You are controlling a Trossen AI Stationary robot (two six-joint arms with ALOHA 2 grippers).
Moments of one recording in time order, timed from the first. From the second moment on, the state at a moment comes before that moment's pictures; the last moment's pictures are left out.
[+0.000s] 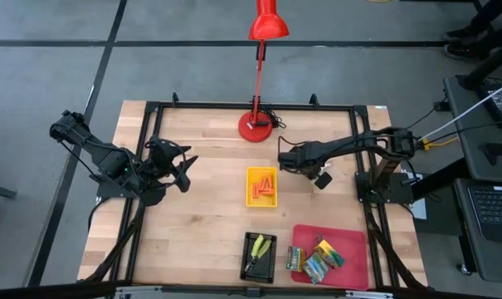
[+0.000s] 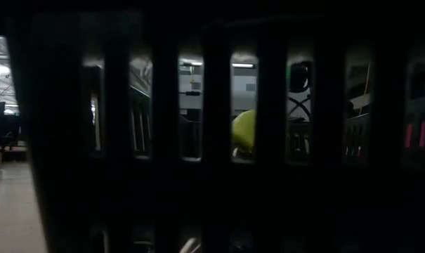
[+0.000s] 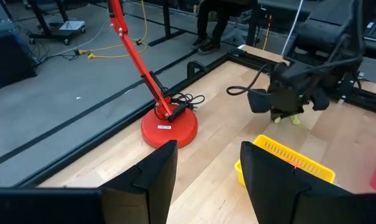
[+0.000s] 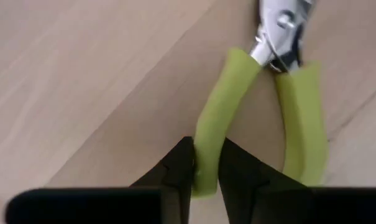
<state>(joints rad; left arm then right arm) -0.58 1.02 1.10 -1.01 -1.12 -0.93 -0.09 1.77 0.96 -0.88 0.20 2.27</state>
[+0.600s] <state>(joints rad) -0.58 1.02 1.10 -1.01 -1.13 -0.97 0.23 1.65 1.24 -0.87 0.51 1.66</state>
